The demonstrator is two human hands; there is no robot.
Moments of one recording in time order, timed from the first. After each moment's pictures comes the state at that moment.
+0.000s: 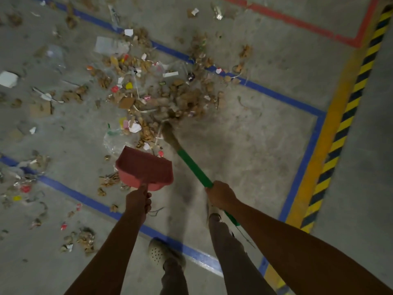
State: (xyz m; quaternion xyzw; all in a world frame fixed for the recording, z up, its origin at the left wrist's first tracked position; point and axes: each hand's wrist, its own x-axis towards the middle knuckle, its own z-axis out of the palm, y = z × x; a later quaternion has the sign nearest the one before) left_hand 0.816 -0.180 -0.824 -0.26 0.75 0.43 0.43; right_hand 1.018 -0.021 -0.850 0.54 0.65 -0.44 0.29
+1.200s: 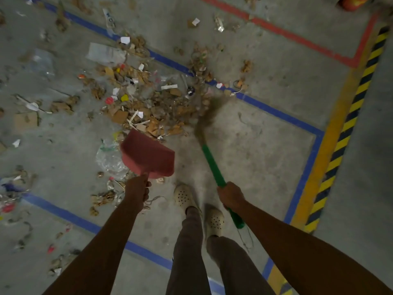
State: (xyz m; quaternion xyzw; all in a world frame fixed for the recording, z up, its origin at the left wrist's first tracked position) left_hand 0.698 -0.064 -0.863 -0.19 0.76 0.41 0.48; right_hand 0.950 0.085 -0.870 0.65 0.57 -0.43 0.26
